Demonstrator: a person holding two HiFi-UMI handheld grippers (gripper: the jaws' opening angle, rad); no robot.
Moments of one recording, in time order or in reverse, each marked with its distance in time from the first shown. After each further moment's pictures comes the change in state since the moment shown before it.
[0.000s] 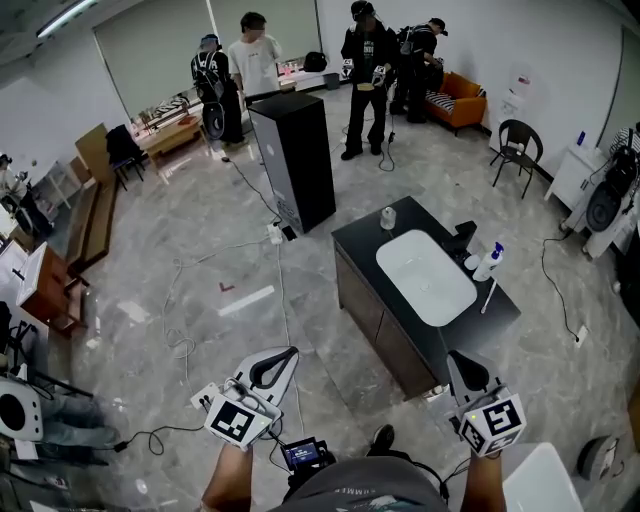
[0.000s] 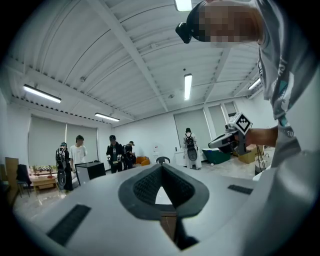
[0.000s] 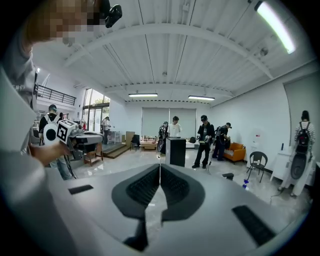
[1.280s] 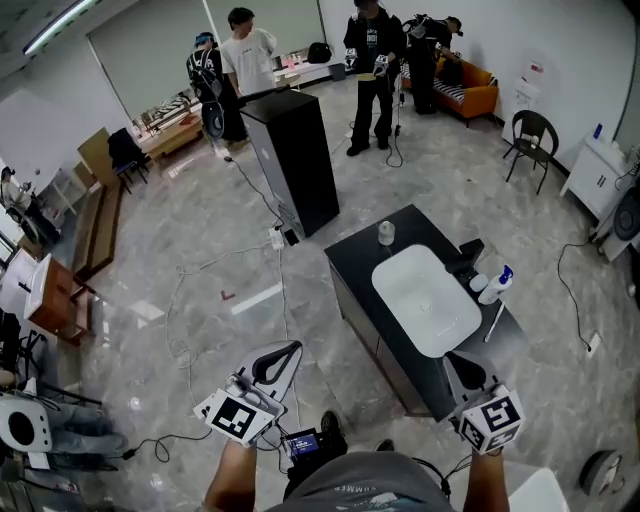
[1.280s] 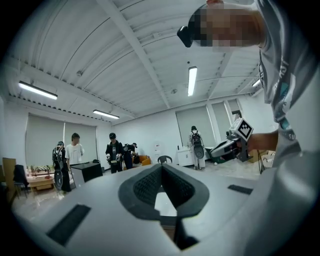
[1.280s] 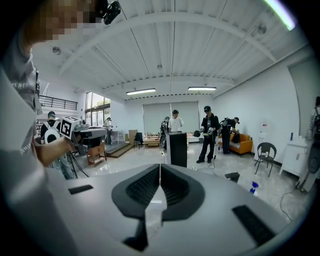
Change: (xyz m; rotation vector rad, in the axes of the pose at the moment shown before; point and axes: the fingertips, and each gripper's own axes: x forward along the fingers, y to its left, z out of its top) left arm 0.131 0.039 -0.003 -0.009 0.040 0.011; right arm 0.086 -0.100 -0.012 0.063 0.049 0.083
